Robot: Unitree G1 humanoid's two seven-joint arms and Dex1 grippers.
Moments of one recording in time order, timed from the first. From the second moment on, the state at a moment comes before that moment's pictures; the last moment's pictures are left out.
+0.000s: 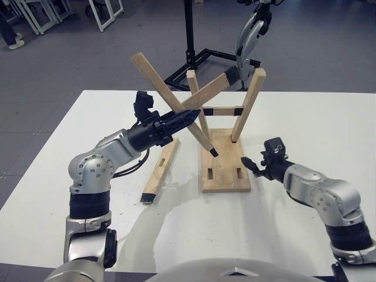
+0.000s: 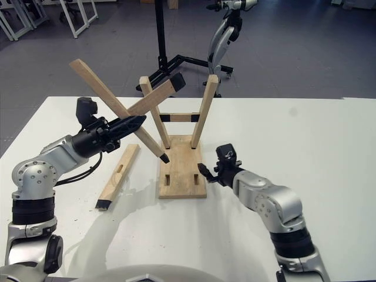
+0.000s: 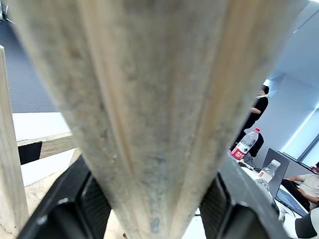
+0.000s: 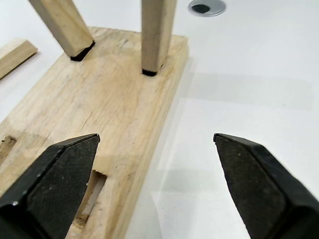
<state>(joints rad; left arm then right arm) -0.38 0.44 0.16 -0.15 -1.08 0.83 -0.70 -0.16 -0.47 0.13 -0.41 0.69 1.01 -0.06</state>
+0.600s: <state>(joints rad) -0.36 0.40 0.13 -0.18 -0.91 0.66 -0.73 -0.10 -0.45 0.20 -0.45 0.47 1.07 0.05</state>
